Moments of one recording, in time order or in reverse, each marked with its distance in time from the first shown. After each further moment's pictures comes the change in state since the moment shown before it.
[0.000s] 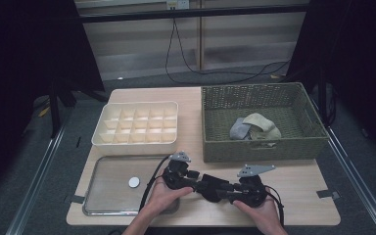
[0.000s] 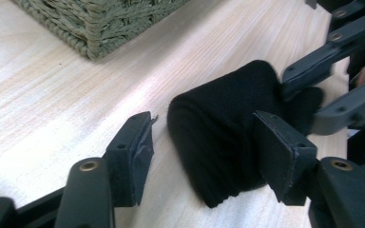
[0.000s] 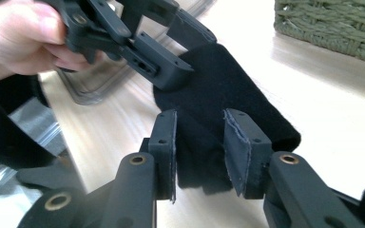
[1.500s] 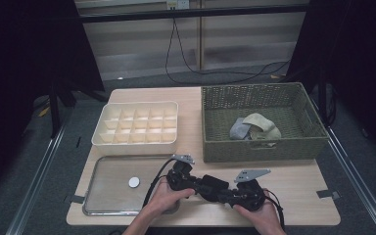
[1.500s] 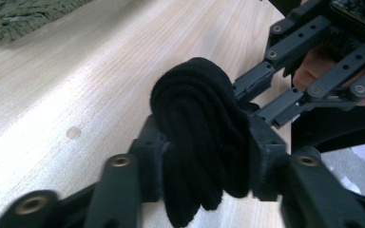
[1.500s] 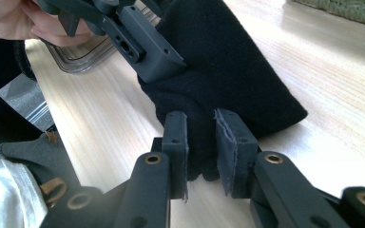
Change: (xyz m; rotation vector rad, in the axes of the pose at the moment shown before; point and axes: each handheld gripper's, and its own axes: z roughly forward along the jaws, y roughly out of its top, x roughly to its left) left arm -0.002 0.001 0.010 0.045 -0.209 -0.017; right arm 0.001 -0.010 0.009 0.077 -0.020 -0.053
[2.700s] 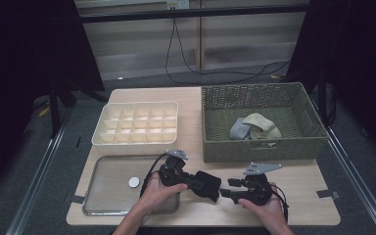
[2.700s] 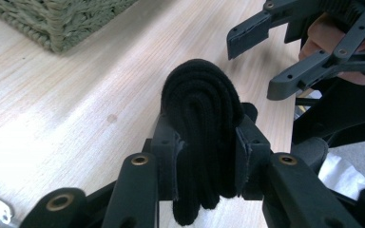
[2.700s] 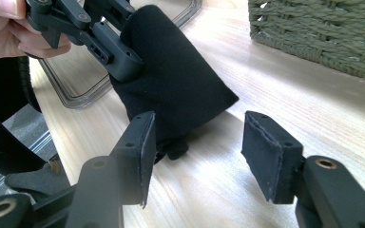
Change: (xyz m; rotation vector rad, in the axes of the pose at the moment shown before) left arm -0.006 0.009 -0.029 0.040 0.089 0.013; right arm -0.013 0.006 -0.018 -0.110 -0.001 0.050
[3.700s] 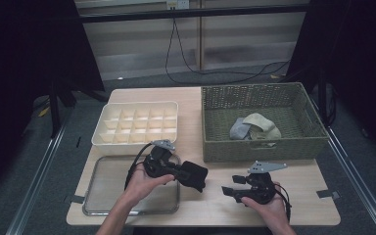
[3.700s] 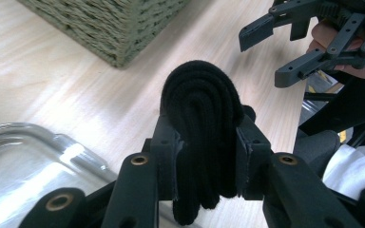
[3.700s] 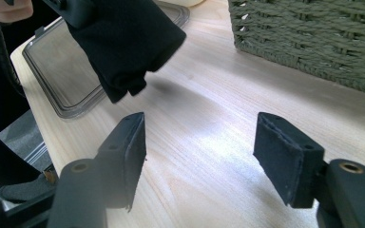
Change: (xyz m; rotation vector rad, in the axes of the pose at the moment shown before) left arm -0.002 0.013 -0.055 -0.009 0.089 0.046; right arm -0.004 0.000 -0.007 -0.037 -0.024 0.024
